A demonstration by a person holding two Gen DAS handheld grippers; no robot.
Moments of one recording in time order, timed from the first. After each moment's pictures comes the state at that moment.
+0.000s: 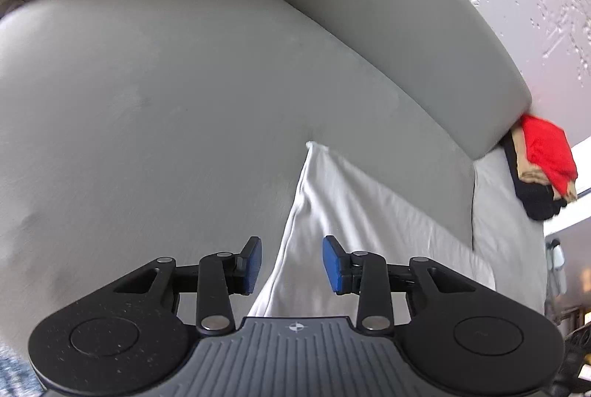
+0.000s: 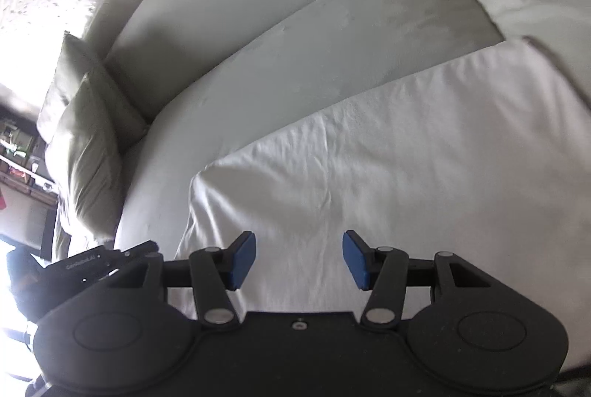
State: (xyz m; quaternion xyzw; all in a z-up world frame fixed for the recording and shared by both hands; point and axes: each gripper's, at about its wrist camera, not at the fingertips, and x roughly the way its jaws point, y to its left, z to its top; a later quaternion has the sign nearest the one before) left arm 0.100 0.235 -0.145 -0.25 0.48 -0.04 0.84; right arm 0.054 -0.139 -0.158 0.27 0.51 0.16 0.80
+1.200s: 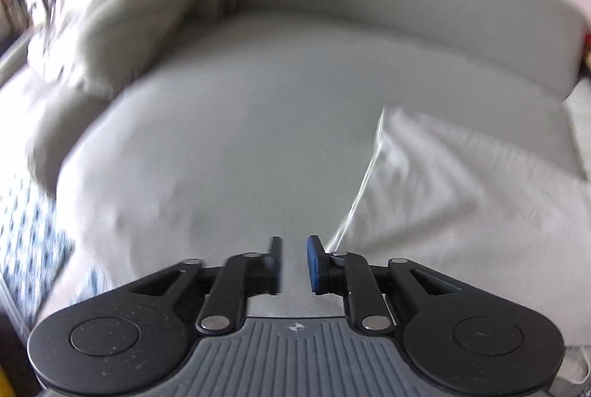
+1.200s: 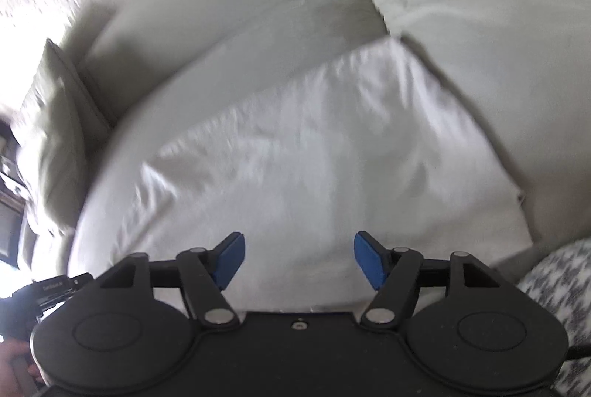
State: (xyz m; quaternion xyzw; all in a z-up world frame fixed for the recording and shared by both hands) left arm 0.030 0.197 -0.121 -0.04 0.43 0.10 0.90; right arm -0.010 -0.208 -0.167 0.25 0.47 0.09 0.84
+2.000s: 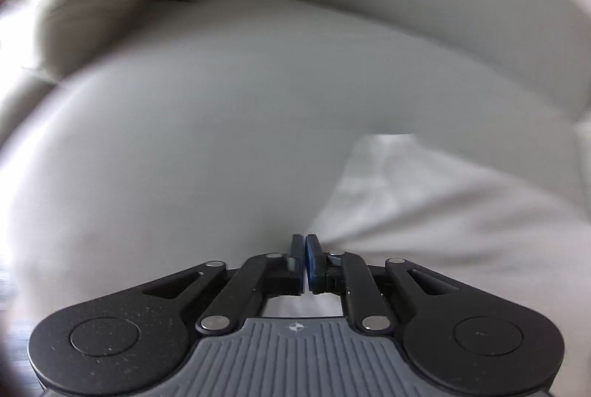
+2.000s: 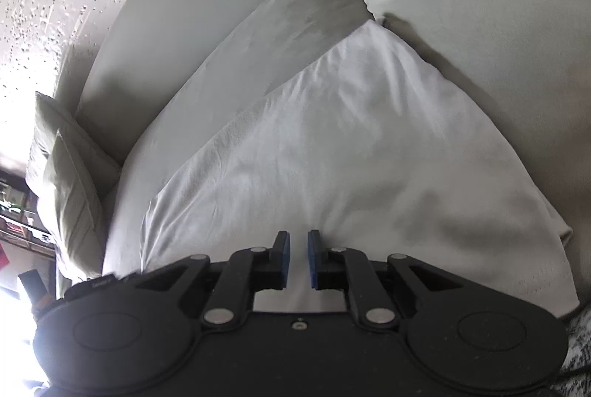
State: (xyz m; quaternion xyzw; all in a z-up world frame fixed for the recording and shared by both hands) left arm 0.129 0.223 -0.180 -0.04 0.47 0.15 0.87; right arm 0.035 -0.223 -0.212 0.34 0.48 0.09 0.80
